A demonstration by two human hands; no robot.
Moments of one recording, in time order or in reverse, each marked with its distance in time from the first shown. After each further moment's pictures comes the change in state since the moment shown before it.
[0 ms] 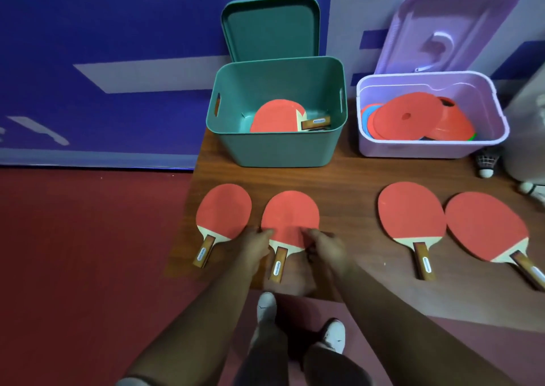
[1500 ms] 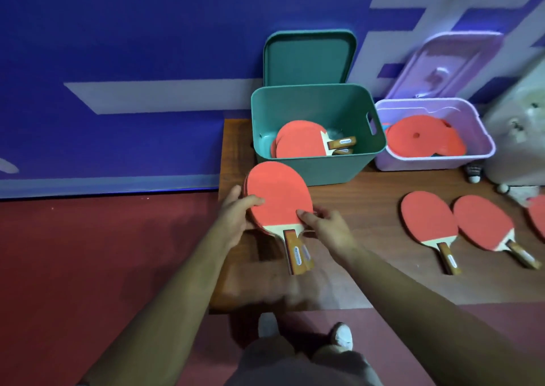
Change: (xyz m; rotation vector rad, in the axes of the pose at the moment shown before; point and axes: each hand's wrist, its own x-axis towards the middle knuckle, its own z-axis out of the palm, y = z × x) left_hand 0.023 0.130 -0.187 -0.347 -0.400 0.248; right_hand -0.054 -0.077 0.158 -0.184 0.038 -0.342
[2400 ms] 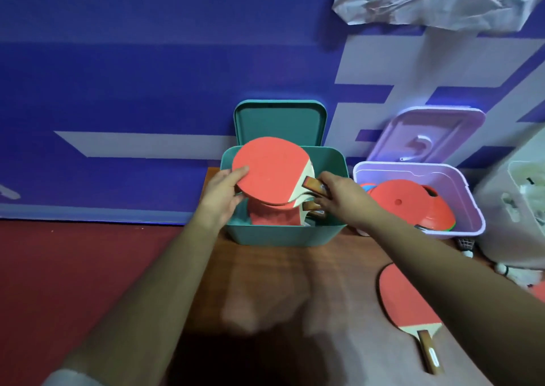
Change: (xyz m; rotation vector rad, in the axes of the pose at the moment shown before) left_hand 0.101 0.116 0.116 -0.178 0.095 0.187; right_hand 0.120 -0.164 -0.153 -1.088 -0.027 -0.691
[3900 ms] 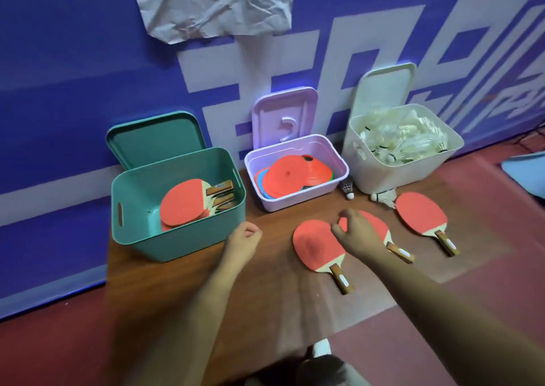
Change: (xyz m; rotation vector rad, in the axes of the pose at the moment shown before) left_hand -0.105 -0.177 0.128 1.009 -0.269 0.111; right_hand -0.257 0.133 0.009 0.189 0.303 0.712
